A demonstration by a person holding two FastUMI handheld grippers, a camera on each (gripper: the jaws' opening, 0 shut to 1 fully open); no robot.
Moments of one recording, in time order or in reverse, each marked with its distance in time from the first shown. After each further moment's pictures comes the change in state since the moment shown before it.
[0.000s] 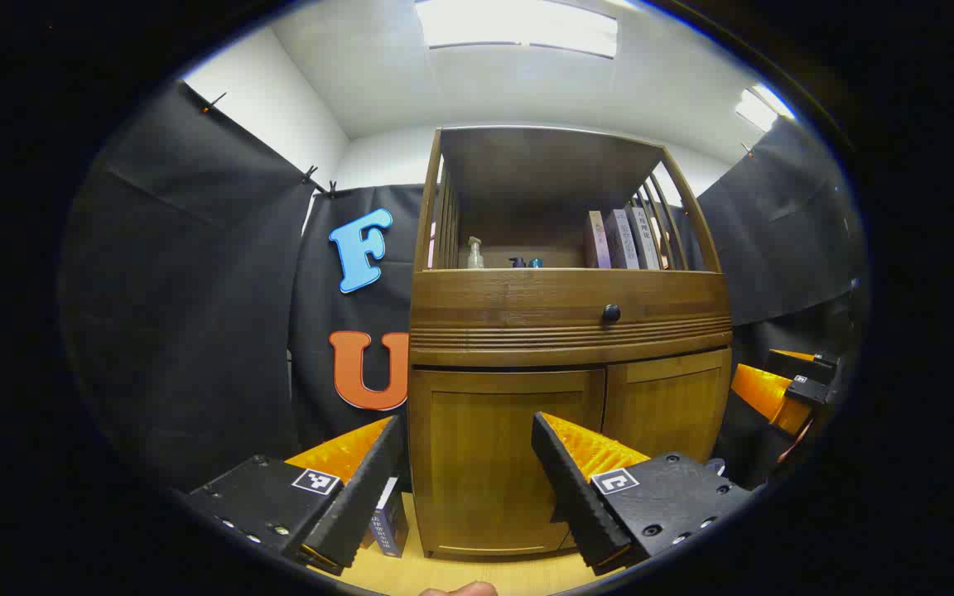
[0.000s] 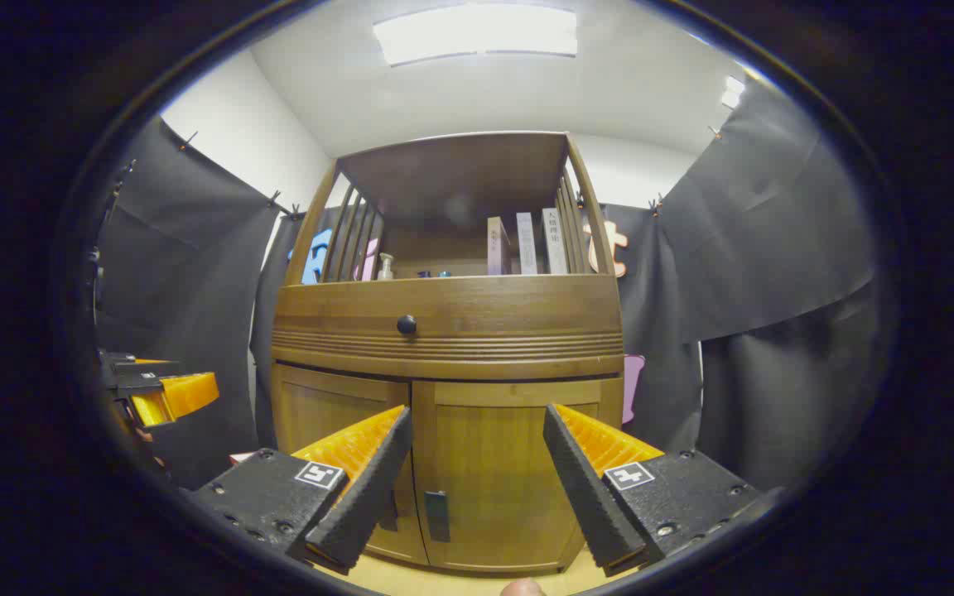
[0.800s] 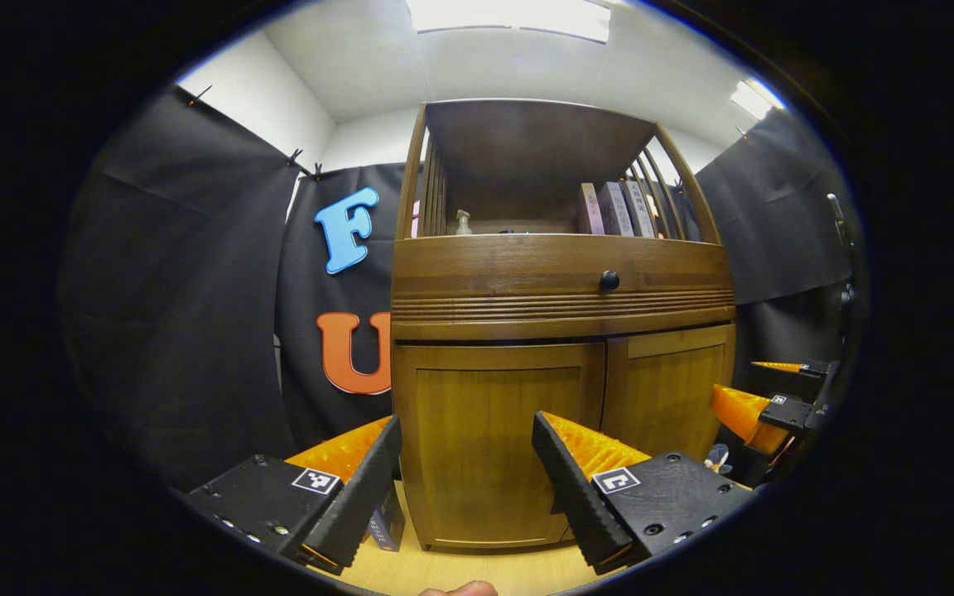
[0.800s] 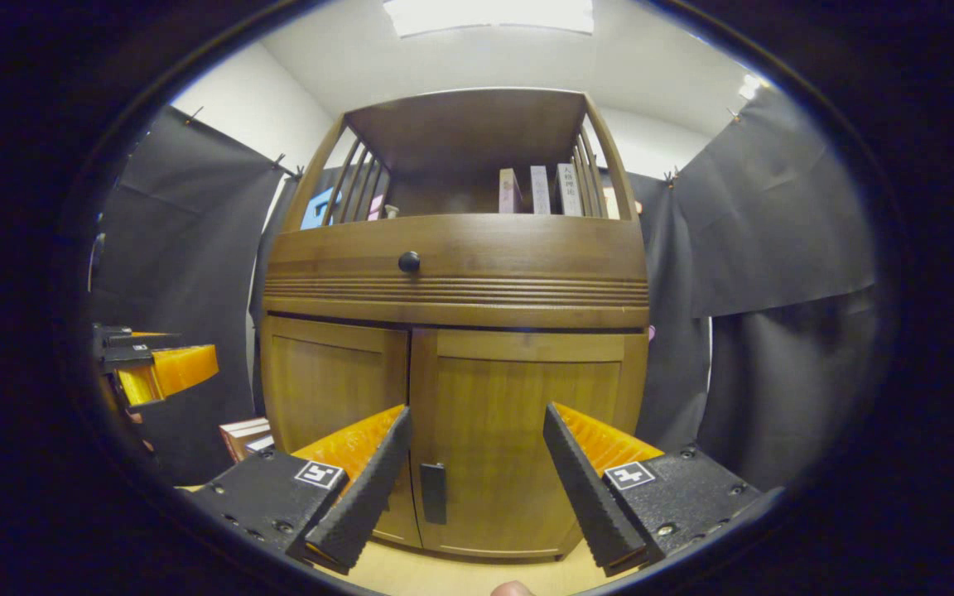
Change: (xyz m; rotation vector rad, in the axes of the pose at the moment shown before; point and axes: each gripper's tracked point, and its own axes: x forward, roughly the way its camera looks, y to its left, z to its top) left arm 0.019 -0.006 -0.031 0.025 0.068 -0.045; right arm 0.026 0.010 -0.060 -0.044 0.142 0.018
